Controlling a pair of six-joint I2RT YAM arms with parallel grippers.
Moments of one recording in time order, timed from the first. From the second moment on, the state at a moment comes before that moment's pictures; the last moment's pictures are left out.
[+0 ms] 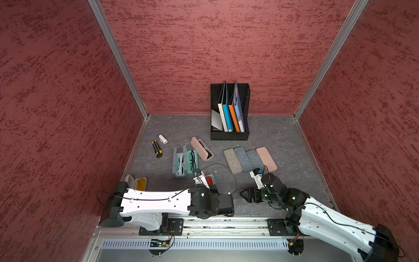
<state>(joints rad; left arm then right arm) -1.51 1.28 1.10 -1.28 -0.72 -1.84 0.82 0.80 0.37 -0.39 -0.23 0.70</state>
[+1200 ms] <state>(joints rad) -1.23 0.76 0.52 -0.66 -0.36 -1.28 0.82 1.42 0.45 0.16 -0.42 0.69</state>
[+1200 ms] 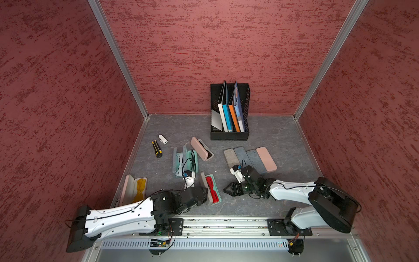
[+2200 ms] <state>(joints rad) -1.05 0.93 0.52 -0.50 -0.18 -1.20 0.82 1.51 0.45 0.32 -0.42 0.69</state>
